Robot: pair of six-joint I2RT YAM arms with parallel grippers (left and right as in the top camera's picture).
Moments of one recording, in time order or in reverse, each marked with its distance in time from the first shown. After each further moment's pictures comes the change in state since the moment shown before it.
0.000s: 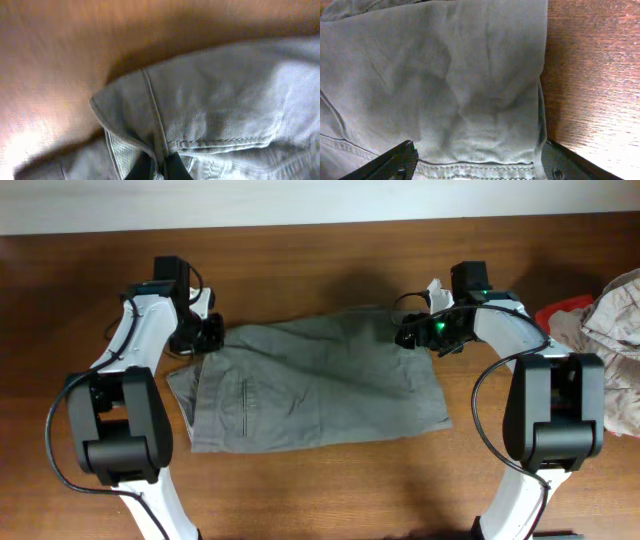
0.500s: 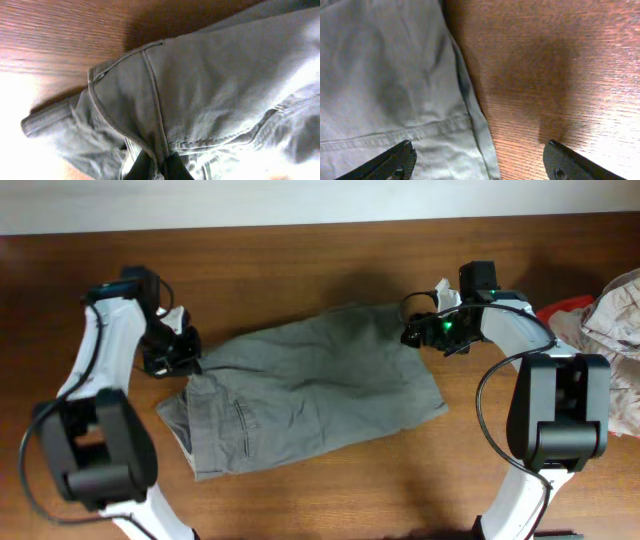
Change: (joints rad) left arm 0.101 -0.134 0.000 -0.282 0.056 -0.054; right arm -0.030 0.000 0.000 -0.010 -0.001 0.005
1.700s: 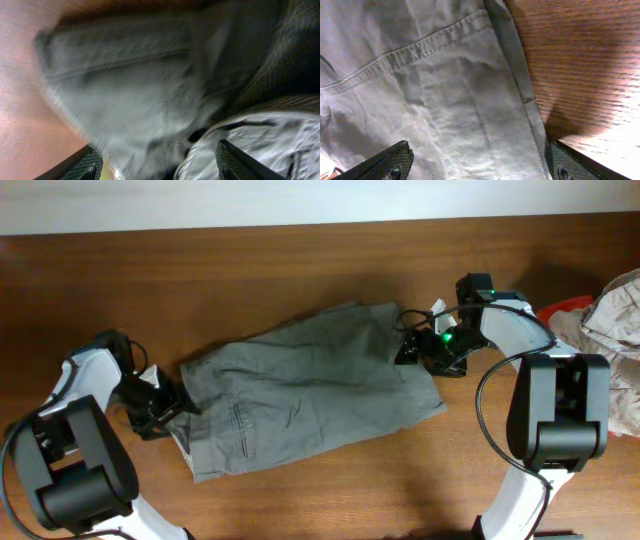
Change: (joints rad) left arm 0.197 -0.053 -0.414 0.204 0.039 -0.067; right arm 0.000 -0.001 0.000 -0.250 -0.103 0.026
